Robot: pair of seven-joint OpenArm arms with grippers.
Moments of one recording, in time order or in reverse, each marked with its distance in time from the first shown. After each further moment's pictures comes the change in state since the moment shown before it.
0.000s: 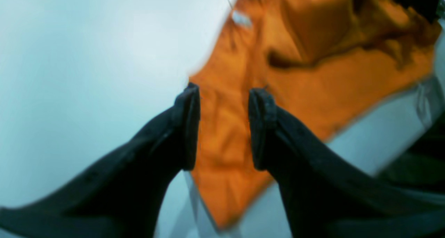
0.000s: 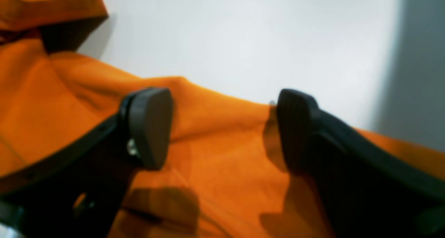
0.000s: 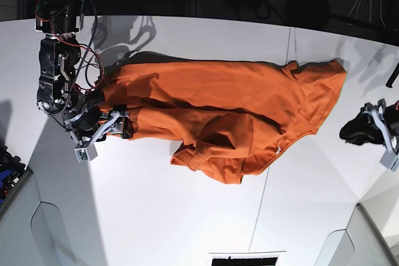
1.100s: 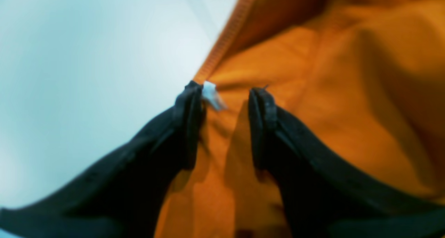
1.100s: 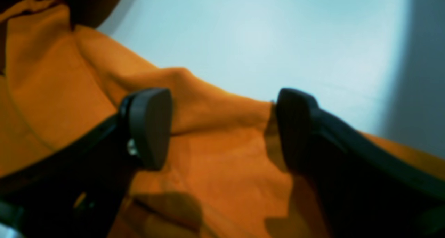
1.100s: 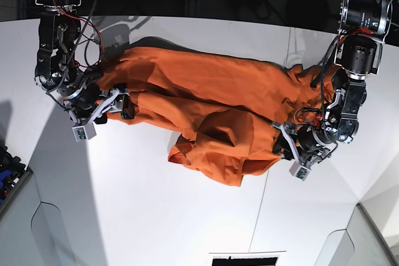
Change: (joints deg) left arm -17.7 24.3 21.2 -23.2 49.1 15.0 -31.5; right arm -10.4 0.3 0.3 9.0 1.5 0.5 -1.4
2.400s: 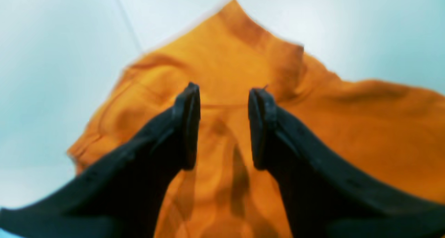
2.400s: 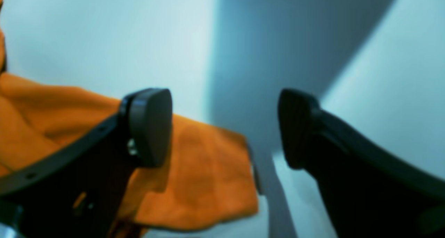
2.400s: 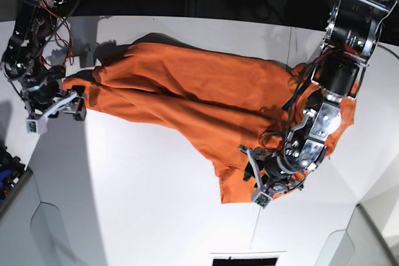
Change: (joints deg) left arm -8.0 6.4 10.6 4.1 3.5 7.9 2.3; right arm -1.5 0.2 18.2 7.5 -0.7 -0.3 -5.2
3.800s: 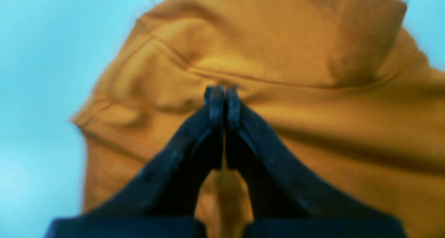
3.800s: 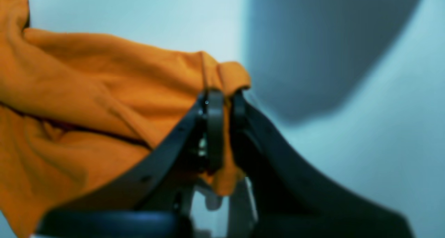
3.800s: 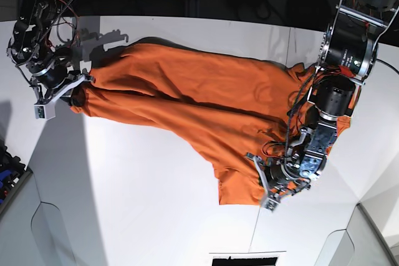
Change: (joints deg) left arm -7.5 2.1 0.0 -14.6 0.8 0.5 -2.2; right arm -4.4 0.6 -2.0 -0.1 3.4 3.1 3.6
